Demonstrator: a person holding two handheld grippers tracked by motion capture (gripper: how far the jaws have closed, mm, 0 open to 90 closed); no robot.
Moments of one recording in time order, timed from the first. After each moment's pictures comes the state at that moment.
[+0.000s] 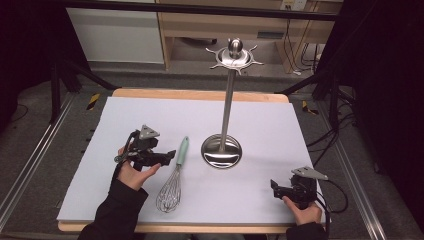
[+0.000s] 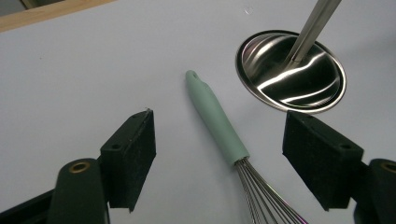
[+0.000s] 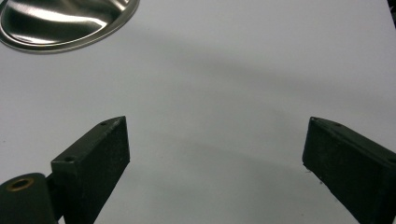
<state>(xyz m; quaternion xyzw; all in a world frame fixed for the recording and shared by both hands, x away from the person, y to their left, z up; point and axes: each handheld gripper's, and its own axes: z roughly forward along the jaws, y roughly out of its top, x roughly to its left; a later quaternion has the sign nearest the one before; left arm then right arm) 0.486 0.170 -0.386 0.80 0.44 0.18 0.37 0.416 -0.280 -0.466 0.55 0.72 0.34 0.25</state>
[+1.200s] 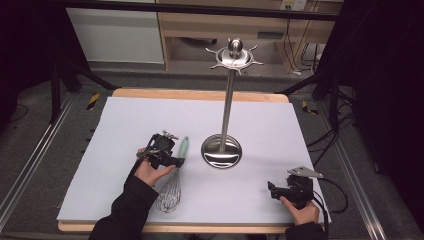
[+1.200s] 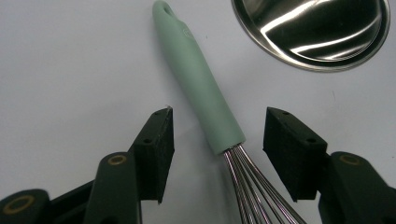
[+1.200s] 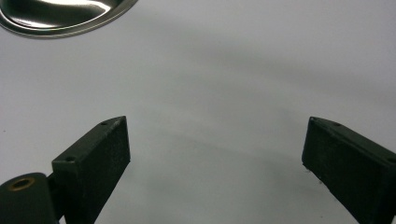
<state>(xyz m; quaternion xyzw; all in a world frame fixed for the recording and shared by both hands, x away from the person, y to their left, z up) 0.516 0.135 -0.429 0.84 0.46 0.11 0.27 0.419 -0.274 -0.471 0.55 0.73 0.32 0.23</state>
